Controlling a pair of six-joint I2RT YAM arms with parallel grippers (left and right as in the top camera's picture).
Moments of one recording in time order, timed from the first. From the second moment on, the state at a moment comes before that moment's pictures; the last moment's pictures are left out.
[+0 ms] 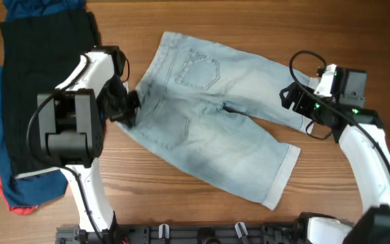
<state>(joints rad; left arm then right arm) -0.04 2.22 1.55 -1.31 0.16 -0.32 -0.13 1.40 0.88 -0.47 -0.27 0.29</state>
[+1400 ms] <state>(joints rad) -0.05 1.66 1.46 -1.00 -0.01 -0.34 -0.07 1.84 1.08 -0.41 -0.17 0.14</state>
